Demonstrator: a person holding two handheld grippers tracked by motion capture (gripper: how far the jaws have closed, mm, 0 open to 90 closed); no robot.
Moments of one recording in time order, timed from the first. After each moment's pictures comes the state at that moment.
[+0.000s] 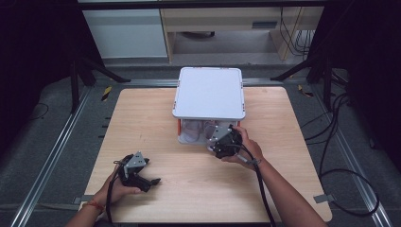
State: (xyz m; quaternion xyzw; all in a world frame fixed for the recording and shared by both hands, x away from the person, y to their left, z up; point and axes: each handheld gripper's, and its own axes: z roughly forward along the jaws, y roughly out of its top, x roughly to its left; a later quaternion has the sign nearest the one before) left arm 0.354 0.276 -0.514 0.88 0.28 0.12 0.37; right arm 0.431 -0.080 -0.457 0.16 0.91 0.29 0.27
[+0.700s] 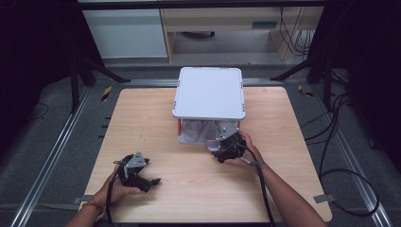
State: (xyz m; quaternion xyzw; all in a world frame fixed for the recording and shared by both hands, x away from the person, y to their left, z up) left arm 0.354 0.276 -0.514 0.88 0.28 0.12 0.37; right arm 0.446 -0.095 -0.496 0.24 0.90 0.32 0.18
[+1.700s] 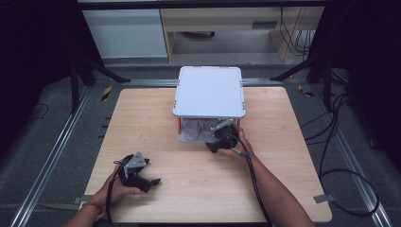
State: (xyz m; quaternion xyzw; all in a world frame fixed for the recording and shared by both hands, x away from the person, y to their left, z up) left arm 0.354 0.276 -0.514 0.88 0.28 0.12 0.37; right arm 0.484 -0.079 -0.508 0.28 0.88 0.34 0.18
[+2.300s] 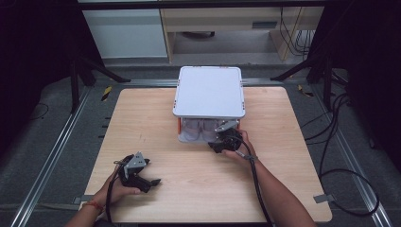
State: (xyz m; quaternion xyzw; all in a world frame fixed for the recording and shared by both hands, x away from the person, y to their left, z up) left arm 0.353 0.276 -0.514 0.88 0.27 0.12 0.37; right arm 0.476 -0.087 -0.507 0.29 0.87 0.37 0.16
